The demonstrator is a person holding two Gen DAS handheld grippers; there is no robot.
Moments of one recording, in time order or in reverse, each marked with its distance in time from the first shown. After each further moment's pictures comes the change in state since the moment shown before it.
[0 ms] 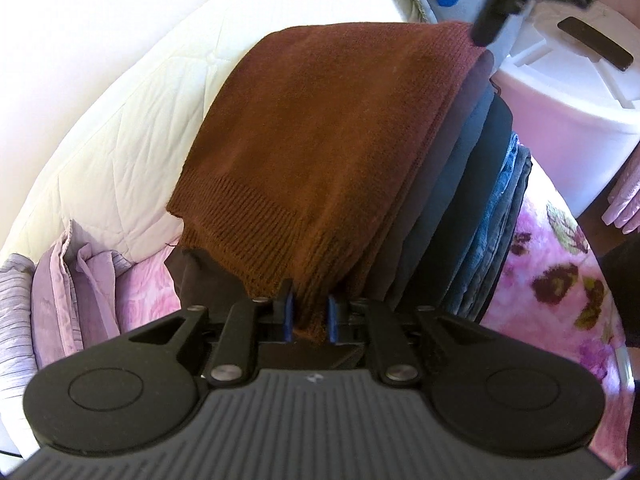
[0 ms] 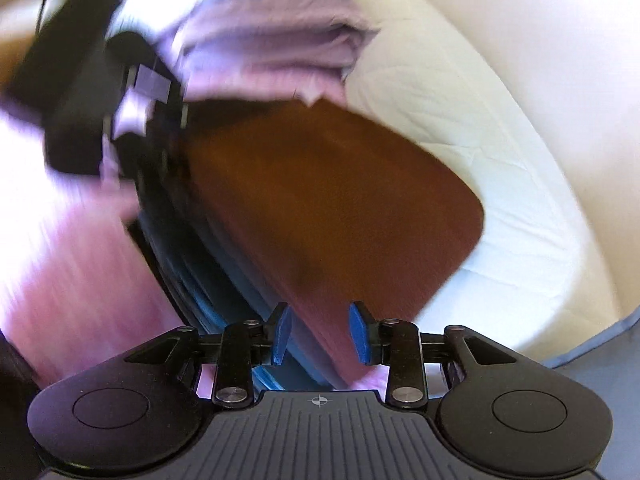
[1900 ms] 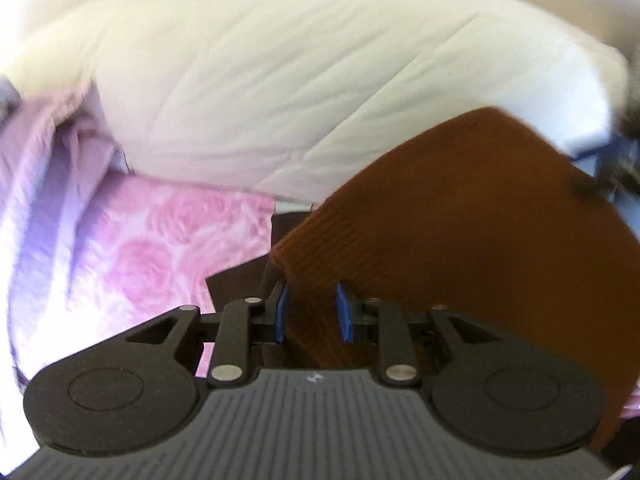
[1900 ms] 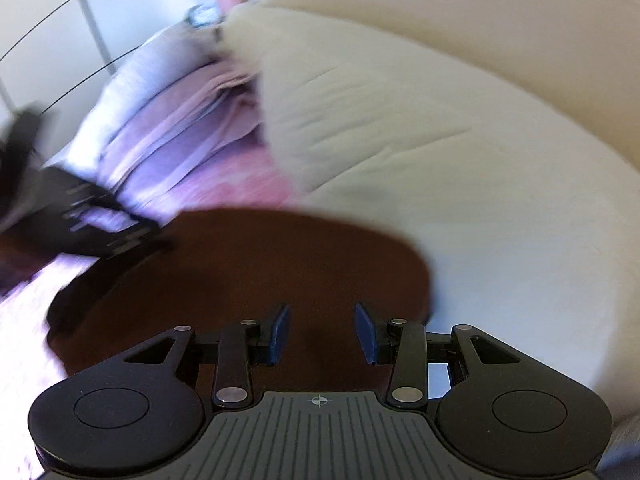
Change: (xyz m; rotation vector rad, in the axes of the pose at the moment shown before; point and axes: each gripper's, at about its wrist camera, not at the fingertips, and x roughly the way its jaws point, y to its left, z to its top) left arm 0.123 0.159 0.028 -0.646 0.105 -0.127; right arm 0.089 -0.158 0.037 0.374 -0.104 0.196
